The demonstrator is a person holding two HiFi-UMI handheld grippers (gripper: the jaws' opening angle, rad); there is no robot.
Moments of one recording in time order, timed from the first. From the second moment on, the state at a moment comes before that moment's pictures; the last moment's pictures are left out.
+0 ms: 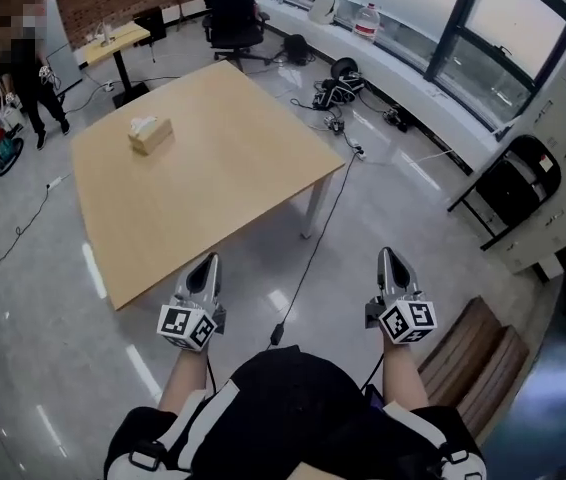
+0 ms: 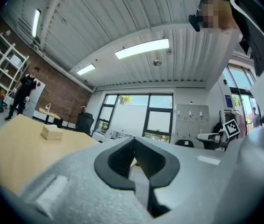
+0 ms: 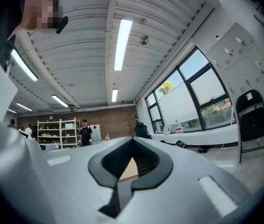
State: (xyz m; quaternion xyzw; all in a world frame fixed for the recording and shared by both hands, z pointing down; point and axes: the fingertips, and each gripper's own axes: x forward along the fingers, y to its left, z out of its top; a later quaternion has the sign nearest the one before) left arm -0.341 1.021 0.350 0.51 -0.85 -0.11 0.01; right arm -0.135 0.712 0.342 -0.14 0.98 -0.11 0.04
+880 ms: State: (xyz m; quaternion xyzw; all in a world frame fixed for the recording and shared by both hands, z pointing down) left arm -0.241 0.824 0.372 0.71 -0.70 -0.10 0.06; right arm 0.101 0.647 0.349 -0.39 0.91 -0.11 0.08
